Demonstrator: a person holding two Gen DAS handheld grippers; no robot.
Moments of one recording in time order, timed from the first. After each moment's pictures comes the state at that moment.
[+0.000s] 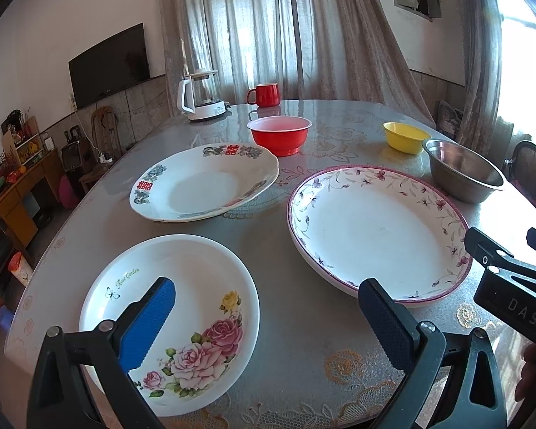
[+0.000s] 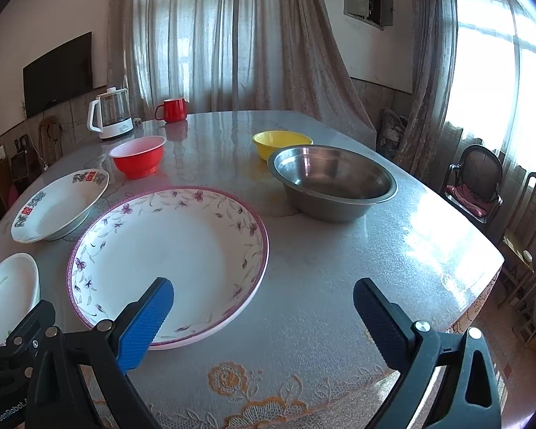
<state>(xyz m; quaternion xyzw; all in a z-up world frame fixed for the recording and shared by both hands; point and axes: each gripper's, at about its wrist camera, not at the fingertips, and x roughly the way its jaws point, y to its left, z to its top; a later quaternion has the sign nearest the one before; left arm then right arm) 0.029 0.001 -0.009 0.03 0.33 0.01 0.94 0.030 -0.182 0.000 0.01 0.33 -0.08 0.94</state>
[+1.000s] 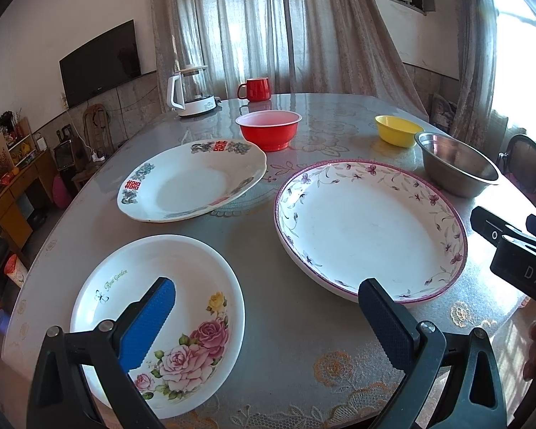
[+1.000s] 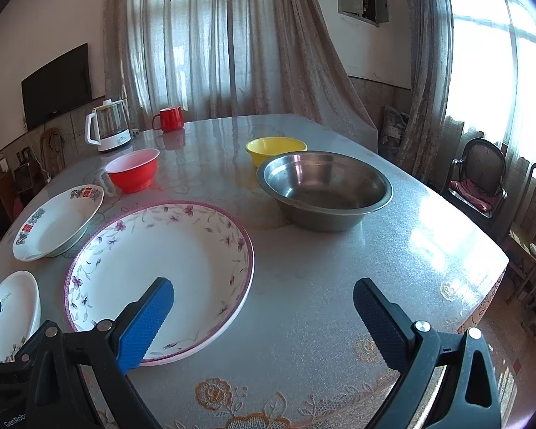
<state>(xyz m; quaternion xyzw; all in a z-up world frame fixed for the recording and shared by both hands) 0.034 -0.006 -0.009 0.04 0.34 0.00 0.94 0.035 -0.203 0.007 0.04 0.32 -0.08 0.94</state>
